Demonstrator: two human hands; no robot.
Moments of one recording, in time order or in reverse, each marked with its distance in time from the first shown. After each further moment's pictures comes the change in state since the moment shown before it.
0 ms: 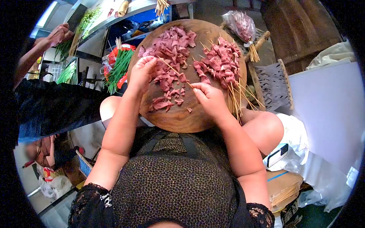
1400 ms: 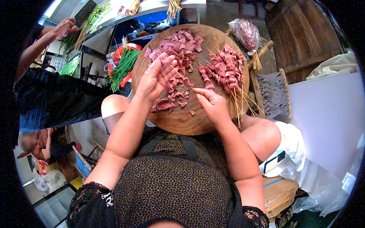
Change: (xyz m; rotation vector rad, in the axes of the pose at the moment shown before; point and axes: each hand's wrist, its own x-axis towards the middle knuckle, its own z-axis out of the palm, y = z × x) left_hand -0.024 0.003 0.023 -0.615 -0.222 -0.013; right_hand -0.010 -0.010 0.007 0.018 0.077 0.026
